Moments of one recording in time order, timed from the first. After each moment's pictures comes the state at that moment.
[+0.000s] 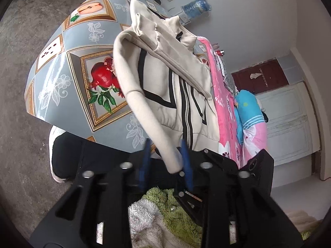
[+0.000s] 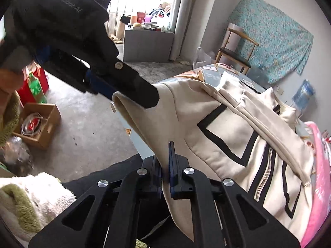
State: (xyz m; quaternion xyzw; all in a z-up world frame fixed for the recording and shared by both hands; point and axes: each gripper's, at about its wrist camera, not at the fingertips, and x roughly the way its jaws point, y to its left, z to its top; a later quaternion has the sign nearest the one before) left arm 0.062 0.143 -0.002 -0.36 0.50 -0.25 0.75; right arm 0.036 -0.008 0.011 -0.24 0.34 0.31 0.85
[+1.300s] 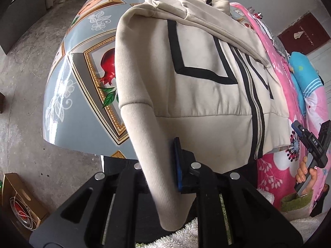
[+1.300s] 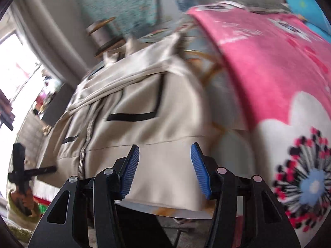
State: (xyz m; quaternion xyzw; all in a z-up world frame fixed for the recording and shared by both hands) left arm 0.098 0.085 -0.049 -0.14 0.58 -0.15 0.79; right arm 0.054 -0.372 0.011 0.17 0.45 0.00 0.88
